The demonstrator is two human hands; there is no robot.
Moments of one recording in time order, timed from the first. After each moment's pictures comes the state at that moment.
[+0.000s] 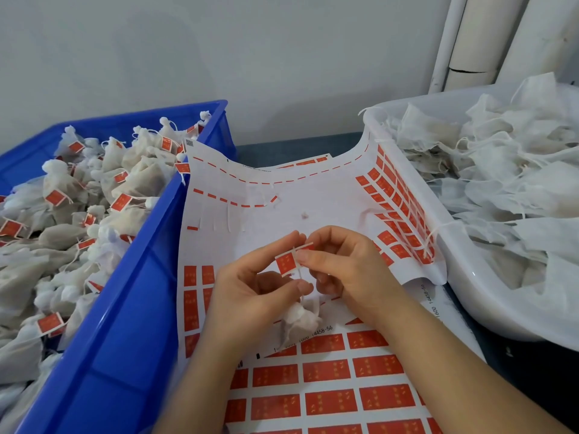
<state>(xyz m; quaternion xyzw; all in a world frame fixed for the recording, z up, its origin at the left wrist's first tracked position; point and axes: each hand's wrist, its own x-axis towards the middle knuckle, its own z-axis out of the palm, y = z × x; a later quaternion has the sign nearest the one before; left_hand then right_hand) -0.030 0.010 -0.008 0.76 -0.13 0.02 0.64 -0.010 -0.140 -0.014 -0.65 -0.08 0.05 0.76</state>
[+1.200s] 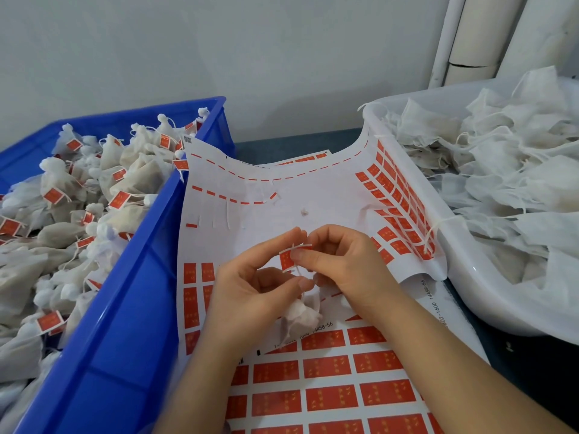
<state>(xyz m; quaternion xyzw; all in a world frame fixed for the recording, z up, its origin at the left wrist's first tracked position) -0.031 0.010 -0.007 0.76 -0.15 0.03 0.64 -0.013 -0.135 -0.011 -0.71 -0.06 0.01 0.70</state>
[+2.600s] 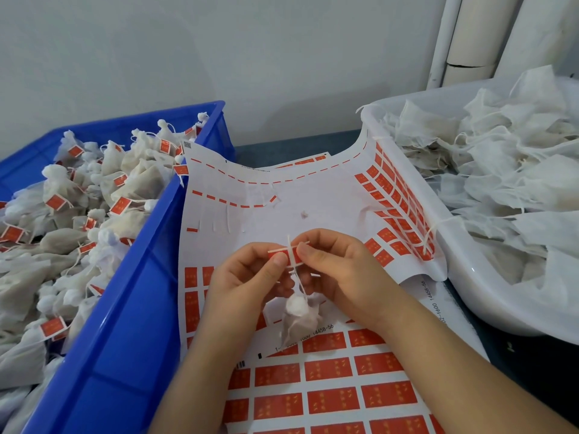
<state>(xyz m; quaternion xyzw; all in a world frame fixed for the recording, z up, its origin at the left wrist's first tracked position) -0.026 0.012 -0.005 0.71 -0.05 -0.01 0.70 -0.014 -0.135 -0.012 -0.60 -0.11 0.11 0.79</state>
